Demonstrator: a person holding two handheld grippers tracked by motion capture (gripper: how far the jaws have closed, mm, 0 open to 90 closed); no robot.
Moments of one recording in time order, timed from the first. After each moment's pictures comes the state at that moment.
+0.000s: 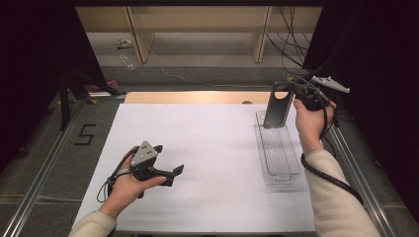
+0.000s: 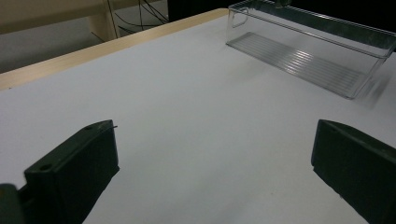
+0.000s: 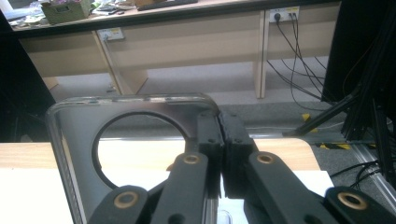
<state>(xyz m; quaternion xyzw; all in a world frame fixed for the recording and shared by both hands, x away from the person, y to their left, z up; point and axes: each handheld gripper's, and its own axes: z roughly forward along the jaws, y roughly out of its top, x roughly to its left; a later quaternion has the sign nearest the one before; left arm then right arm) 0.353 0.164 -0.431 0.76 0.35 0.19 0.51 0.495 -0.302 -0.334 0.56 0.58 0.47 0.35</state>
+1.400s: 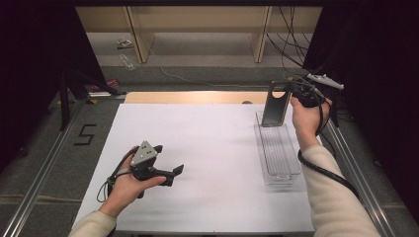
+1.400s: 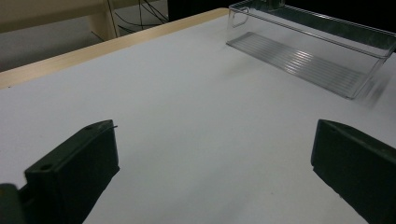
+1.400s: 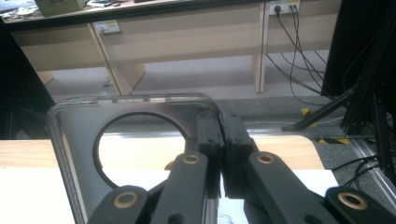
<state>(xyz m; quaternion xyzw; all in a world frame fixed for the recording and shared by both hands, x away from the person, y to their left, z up) 0.354 0.164 -0.431 0.76 0.35 0.19 0.51 0.510 -0.297 -0.337 0.57 0.58 0.46 0.35</state>
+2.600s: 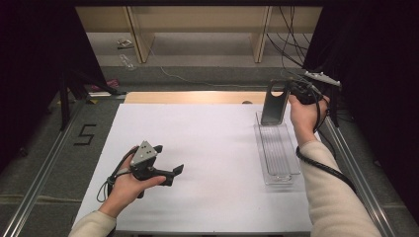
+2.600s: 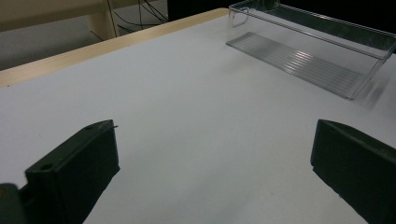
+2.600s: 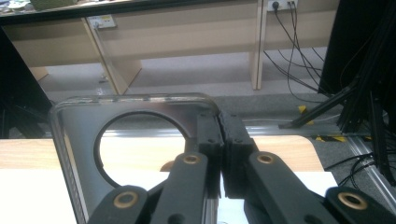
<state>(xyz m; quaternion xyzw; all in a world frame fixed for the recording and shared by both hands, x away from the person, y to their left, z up) 0.354 0.165 -0.432 0.76 0.35 0.19 0.51 0.521 -0.295 -0.338 0.58 0.59 0.45 0.35</state>
